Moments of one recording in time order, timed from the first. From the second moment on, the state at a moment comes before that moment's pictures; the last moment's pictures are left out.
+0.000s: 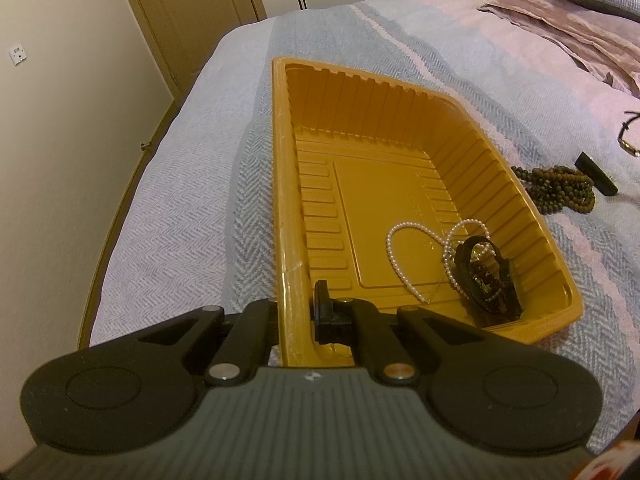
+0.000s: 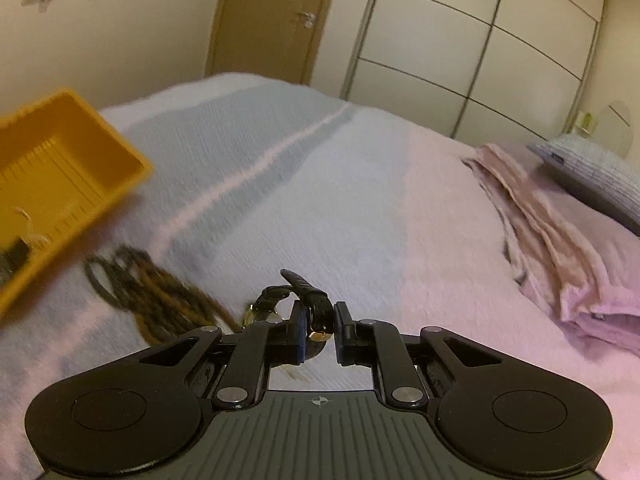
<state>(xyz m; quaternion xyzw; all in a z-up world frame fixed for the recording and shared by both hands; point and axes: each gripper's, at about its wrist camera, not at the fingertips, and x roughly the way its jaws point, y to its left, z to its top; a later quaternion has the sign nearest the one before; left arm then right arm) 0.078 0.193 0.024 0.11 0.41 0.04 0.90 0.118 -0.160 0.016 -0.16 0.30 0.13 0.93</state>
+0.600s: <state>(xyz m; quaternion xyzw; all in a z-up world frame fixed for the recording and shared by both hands) 0.077 0.196 0.023 0.11 0.41 0.04 0.90 0.133 0.005 0.019 -0.12 0.30 0.34 0.89</state>
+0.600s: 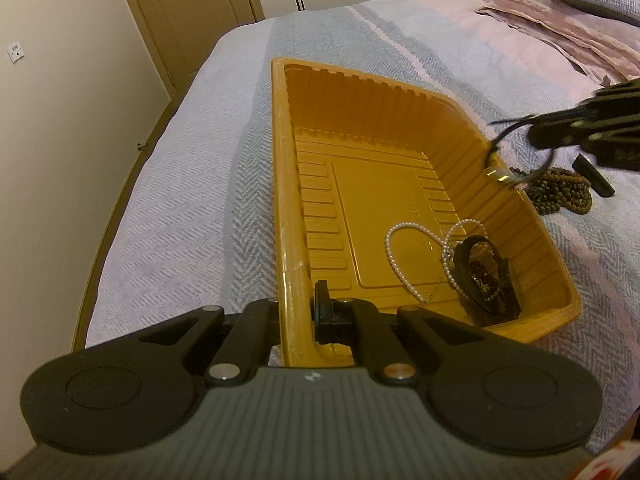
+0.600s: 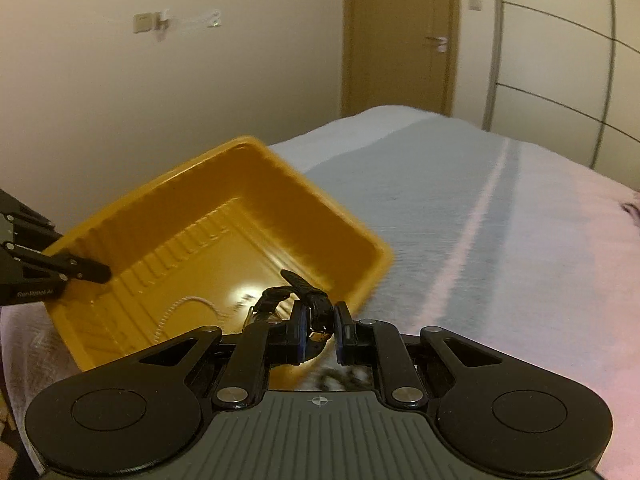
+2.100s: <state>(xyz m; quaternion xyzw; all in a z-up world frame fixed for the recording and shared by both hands) 0.078 0.193 0.024 0.10 0.41 0.05 0.90 0.137 -0.190 -0.058 -0.07 0.37 0.10 0.92</state>
